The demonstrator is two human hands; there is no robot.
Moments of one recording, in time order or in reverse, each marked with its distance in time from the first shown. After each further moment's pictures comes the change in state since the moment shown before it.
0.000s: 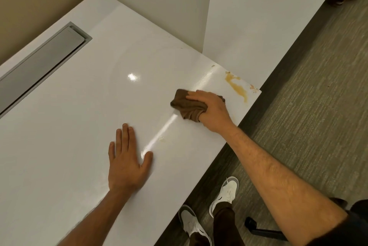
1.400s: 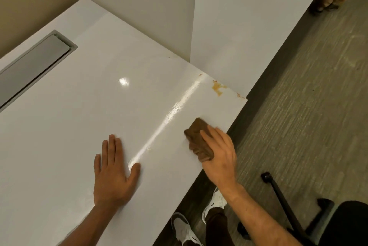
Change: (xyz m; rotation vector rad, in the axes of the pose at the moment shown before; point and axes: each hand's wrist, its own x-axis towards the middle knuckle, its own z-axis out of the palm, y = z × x) left_hand -0.002 0.004 -0.004 -0.019 -0.012 -0.015; right_hand -0.112 0.016 0.012 -0.390 0.321 0.085
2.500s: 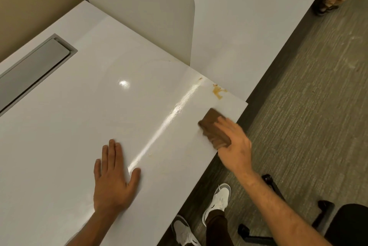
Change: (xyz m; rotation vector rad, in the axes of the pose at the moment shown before) left_hand 0.002 -0.002 0.000 -0.001 0.003 0.001; right_hand 0.042 0.021 -0.035 0.098 -0.004 0.079
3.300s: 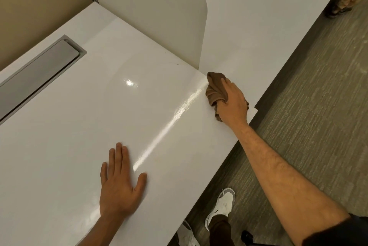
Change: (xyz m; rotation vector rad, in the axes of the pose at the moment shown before) left_hand 0.000 0.000 -0.001 0.002 -0.001 -0.001; right_hand 0.138 -0.005 0.029 0.016 -0.038 0.056
